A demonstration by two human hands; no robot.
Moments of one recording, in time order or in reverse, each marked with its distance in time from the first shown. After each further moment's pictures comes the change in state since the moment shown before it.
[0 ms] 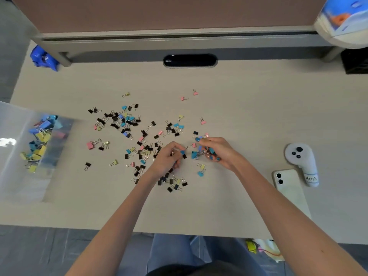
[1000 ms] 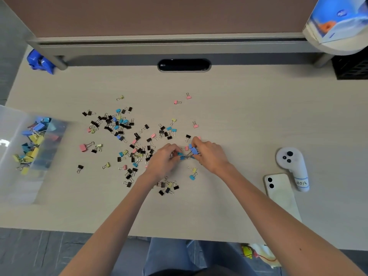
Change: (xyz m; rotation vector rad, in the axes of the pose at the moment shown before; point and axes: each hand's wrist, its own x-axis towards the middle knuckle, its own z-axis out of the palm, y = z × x) left_hand 0.009 0.006 0.013 0.485 0.106 0.204; right_hand 0.011 0.013 -0.003 -1.356 0.220 -0.525
